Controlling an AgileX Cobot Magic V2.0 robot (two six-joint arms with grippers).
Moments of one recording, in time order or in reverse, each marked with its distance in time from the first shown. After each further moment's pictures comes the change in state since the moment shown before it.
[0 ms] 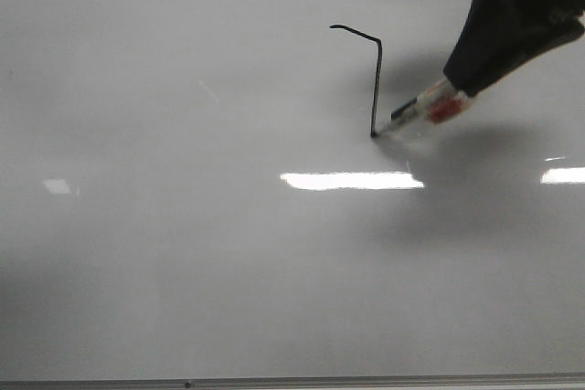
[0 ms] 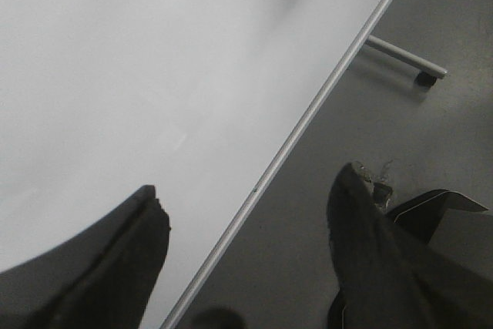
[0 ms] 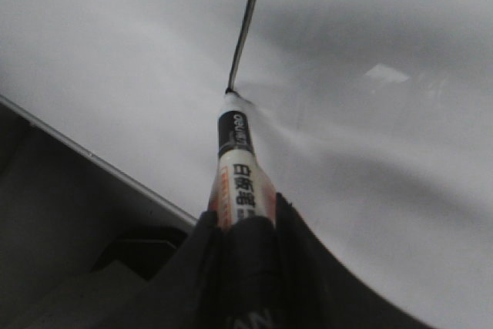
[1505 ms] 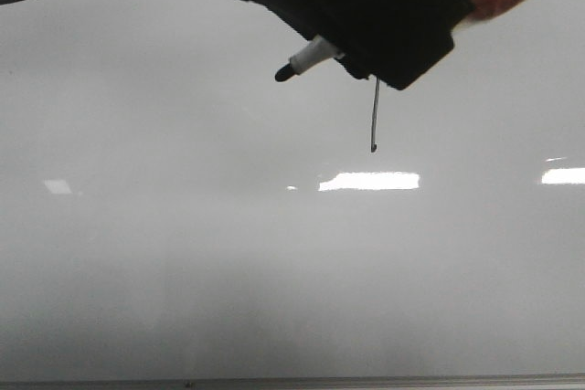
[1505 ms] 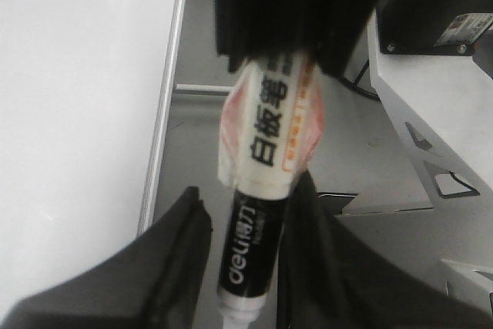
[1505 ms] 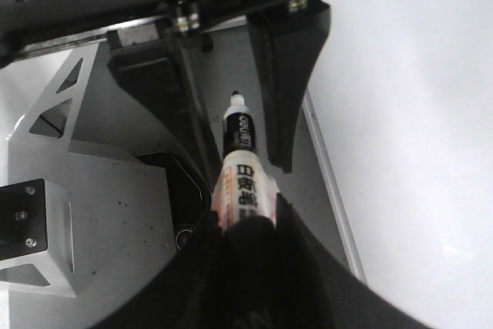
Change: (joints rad) left arm -0.299 0.433 -0.198 -0.416 -0.077 0.451; right arm 0.224 -0.430 0.006 0.133 0.430 -0.482
